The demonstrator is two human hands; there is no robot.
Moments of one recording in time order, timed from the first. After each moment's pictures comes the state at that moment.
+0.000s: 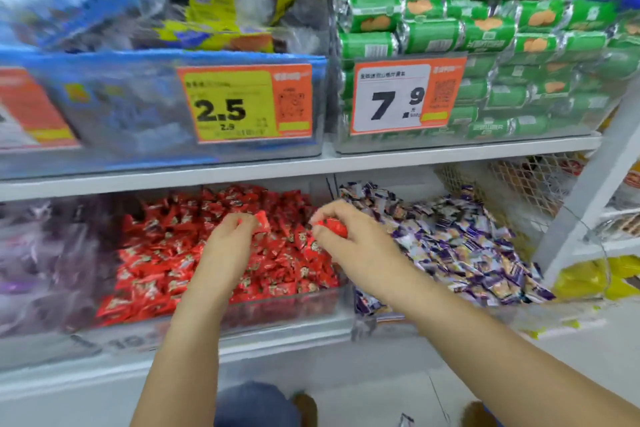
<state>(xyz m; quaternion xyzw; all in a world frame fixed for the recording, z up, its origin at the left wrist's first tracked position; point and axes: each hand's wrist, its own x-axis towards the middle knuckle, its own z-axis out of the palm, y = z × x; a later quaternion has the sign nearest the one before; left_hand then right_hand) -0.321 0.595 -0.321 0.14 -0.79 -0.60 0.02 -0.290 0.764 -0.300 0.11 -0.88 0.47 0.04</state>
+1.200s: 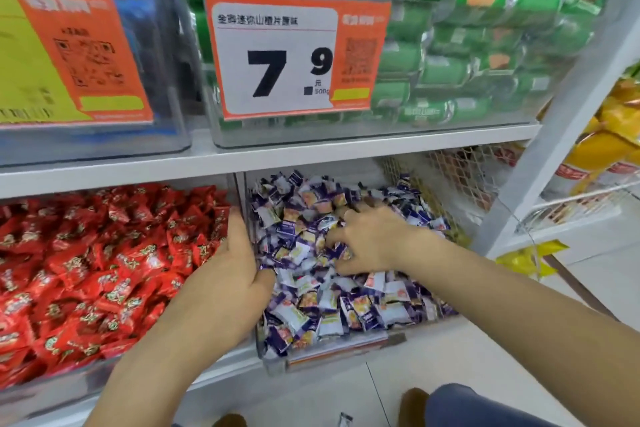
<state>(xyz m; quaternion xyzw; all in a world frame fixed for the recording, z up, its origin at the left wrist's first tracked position) -0.316 0.681 -0.339 -0.12 -0.94 -0.31 -0.10 -0.369 0.905 -0.351 0.20 -0.95 -0.19 -0.17</state>
